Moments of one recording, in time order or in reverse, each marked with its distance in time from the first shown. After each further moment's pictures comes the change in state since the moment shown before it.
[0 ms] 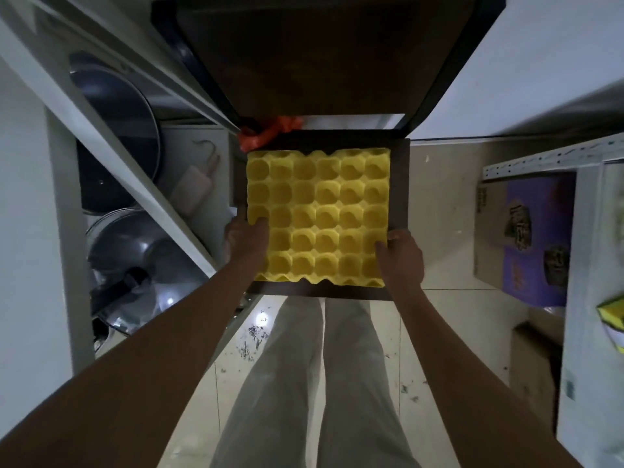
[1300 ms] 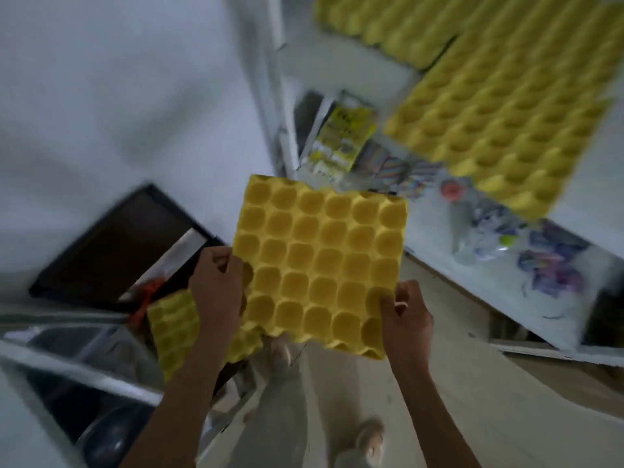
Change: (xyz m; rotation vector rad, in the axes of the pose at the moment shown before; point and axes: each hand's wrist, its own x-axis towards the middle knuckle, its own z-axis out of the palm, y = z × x) left_hand -0.391 0.040 -0.057 -0.098 -0.104 1.158; right_hand -0.383 0.203 -0.151 0.825 0.879 0.312
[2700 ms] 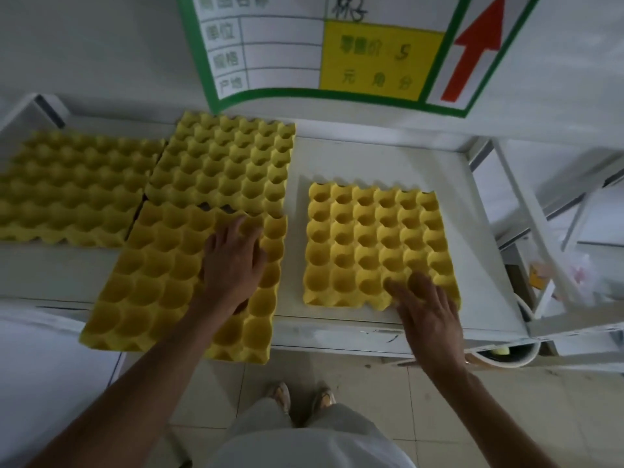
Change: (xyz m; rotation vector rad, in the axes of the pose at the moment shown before) left_hand -0.076 0.396 0.385 0.600 -0.403 1.206; right_hand 0.250 0.112 -0.374 -0.770 0.336 -0.176
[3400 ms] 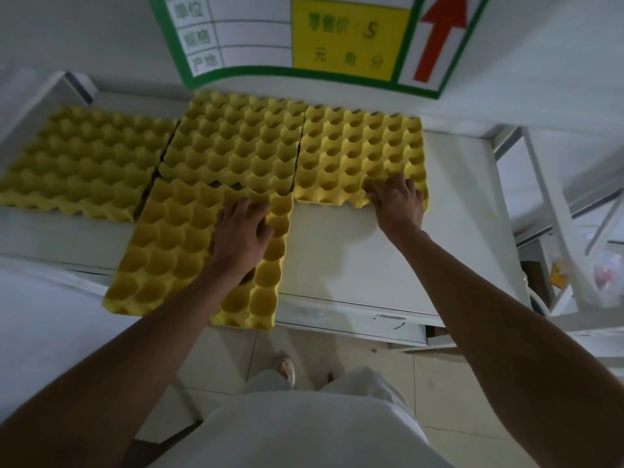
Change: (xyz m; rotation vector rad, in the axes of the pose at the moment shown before) left_hand 0.005 0.006 -0.020 0.063 -0.079 -0.030; right_hand 0.196 -0.054 0.000 0.030 -0.041 0.054
